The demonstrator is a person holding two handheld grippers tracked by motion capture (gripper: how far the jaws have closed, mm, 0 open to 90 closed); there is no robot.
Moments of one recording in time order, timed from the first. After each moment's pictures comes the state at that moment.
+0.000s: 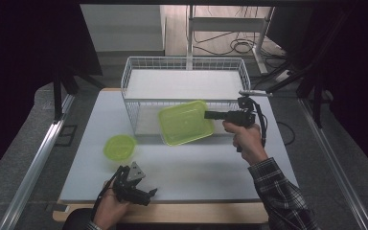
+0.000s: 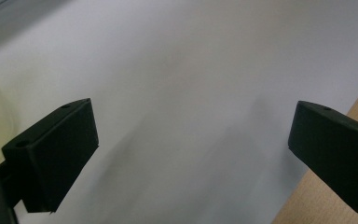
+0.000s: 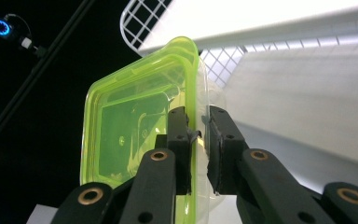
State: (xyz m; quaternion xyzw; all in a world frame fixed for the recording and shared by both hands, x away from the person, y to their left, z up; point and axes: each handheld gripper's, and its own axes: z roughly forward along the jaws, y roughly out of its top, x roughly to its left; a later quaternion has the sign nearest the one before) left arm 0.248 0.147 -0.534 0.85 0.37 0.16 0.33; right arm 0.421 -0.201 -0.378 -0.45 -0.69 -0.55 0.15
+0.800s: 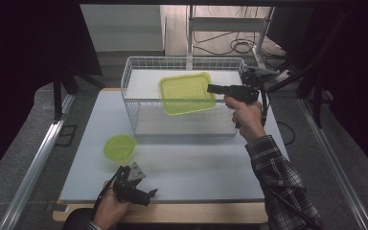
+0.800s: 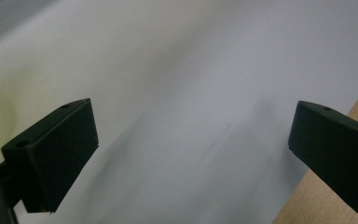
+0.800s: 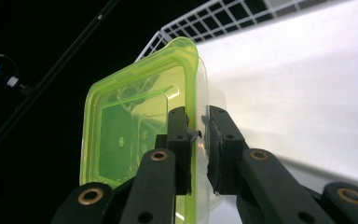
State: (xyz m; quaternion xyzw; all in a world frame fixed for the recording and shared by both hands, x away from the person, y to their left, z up) left arm 0.249 0.147 -0.535 0.86 0.37 0.16 0.33; right arm 0.455 -0.194 -0.325 -0.47 -0.66 -0.58 0.08
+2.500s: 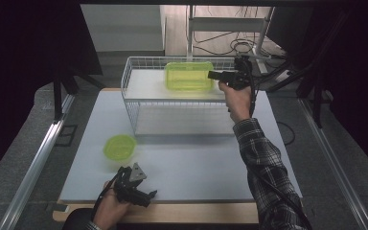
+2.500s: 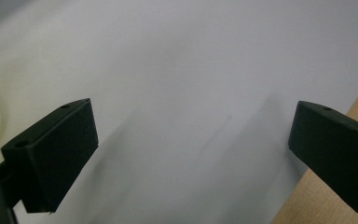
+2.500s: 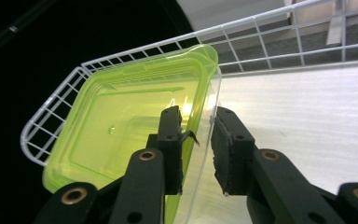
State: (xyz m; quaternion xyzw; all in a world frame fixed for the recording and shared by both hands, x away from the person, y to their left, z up) left arm 0.249 0.145 -0.538 0.86 0.37 0.15 0.31; right arm 0.501 -0.173 -0.321 -0.52 -0.67 -0.53 -0.06
